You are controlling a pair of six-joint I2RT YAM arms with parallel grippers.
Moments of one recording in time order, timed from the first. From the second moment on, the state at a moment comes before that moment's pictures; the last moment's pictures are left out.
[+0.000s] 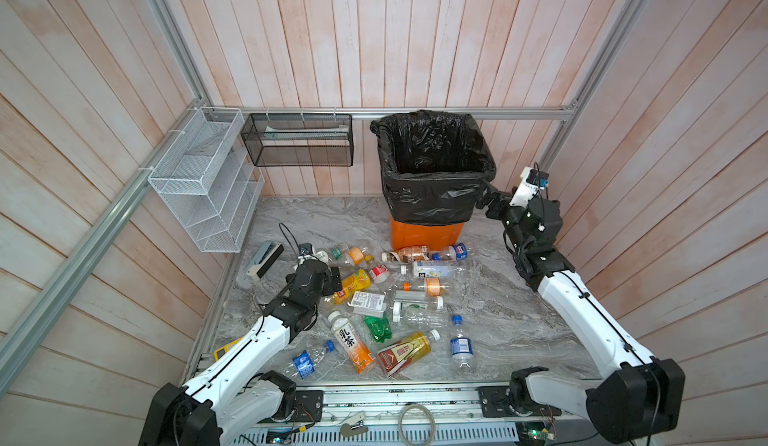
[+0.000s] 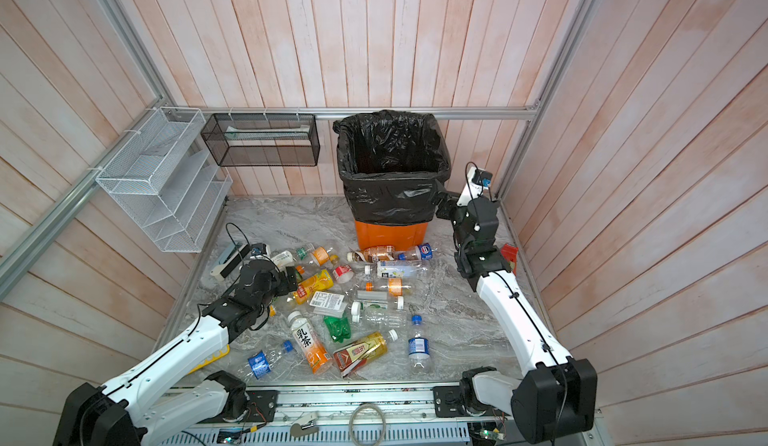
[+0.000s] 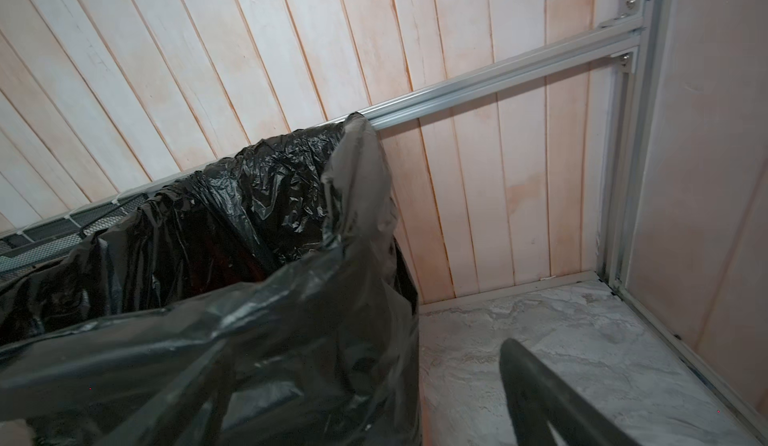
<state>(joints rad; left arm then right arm) -0.43 1.05 0.61 -0.23 -0.34 -0.38 0.20 1.20 1.00 0.19 0.11 0.34</state>
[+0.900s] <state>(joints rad) -0.53 1.08 0.62 -0.17 -0.24 -0.36 0.34 0.88 0.51 -0.33 0.12 0.65</state>
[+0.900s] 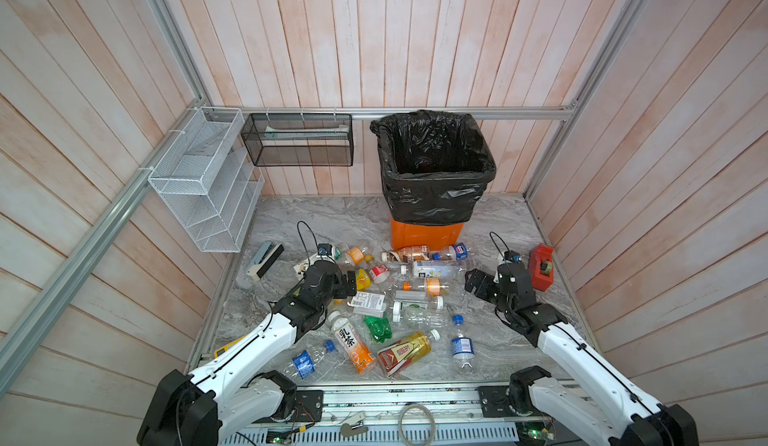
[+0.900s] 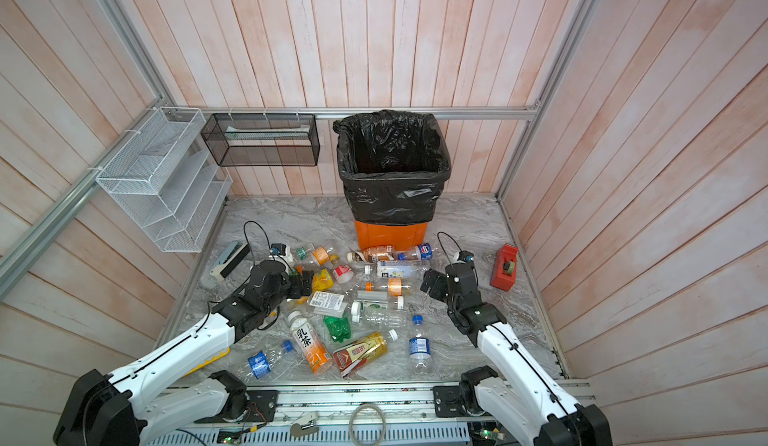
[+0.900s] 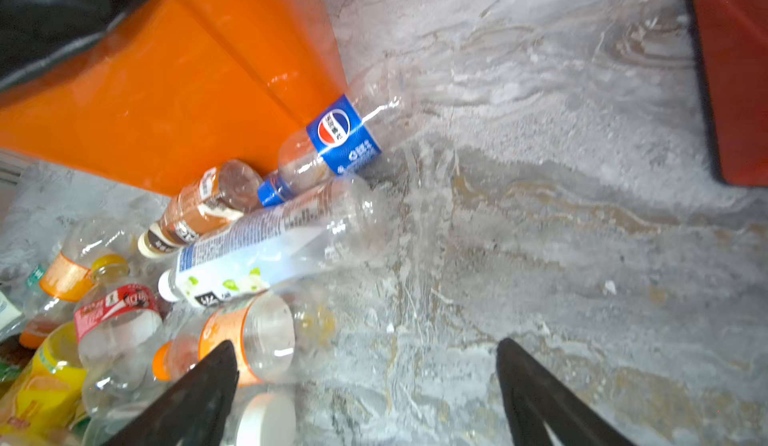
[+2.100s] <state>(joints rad) -0.53 0.99 0.59 -0.12 -0.30 -0.39 0.91 0.68 0.30 -0.67 0.21 1.03</state>
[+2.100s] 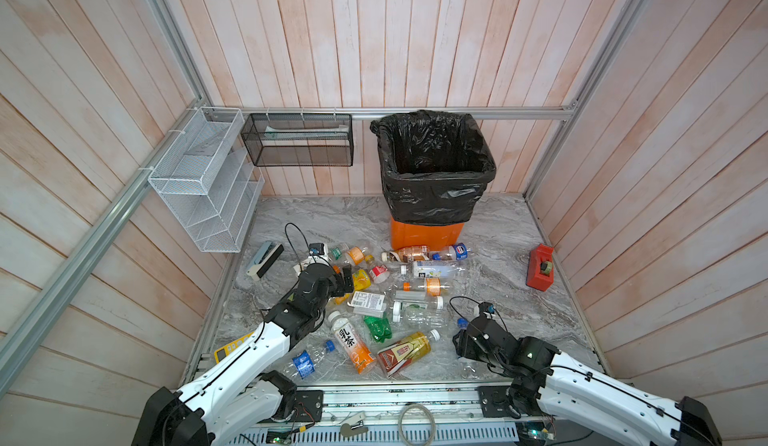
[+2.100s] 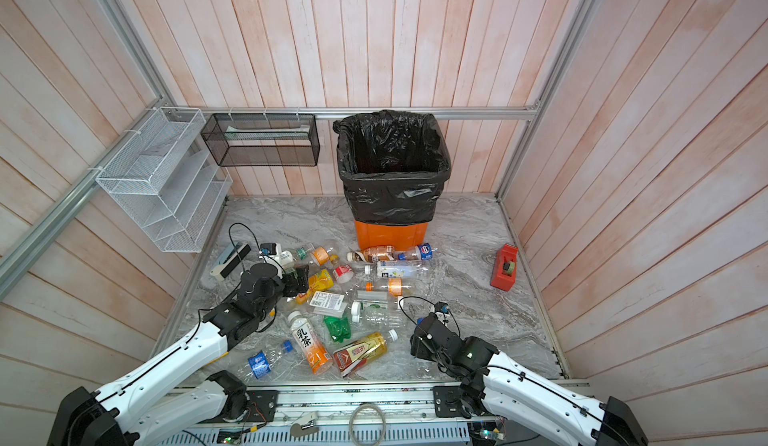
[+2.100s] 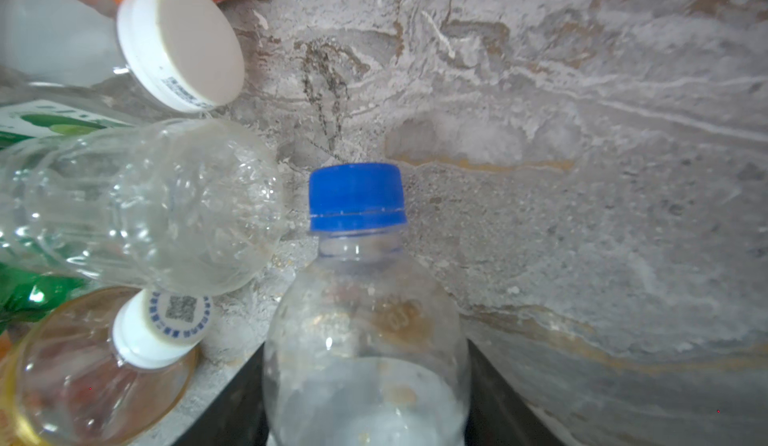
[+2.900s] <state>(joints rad) -0.53 0.95 0.57 -0.12 -0.30 -0.40 0.70 0.72 0.67 -0.45 0.56 0.66</state>
